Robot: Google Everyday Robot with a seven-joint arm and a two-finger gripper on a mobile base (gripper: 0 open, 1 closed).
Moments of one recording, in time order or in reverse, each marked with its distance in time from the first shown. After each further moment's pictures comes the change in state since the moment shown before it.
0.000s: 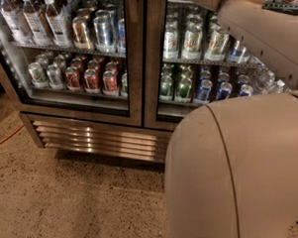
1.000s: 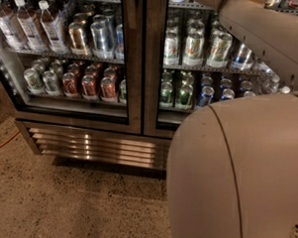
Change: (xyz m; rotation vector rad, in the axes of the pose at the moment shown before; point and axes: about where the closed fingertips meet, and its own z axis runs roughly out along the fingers) arm 0.000 0.000 0.000 0.000 0.000 0.000
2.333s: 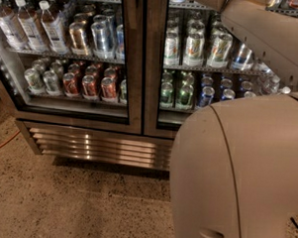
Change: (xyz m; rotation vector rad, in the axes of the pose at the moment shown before) arm 0.001 -0.005 -0.005 -0.020 -0.017 -0.005
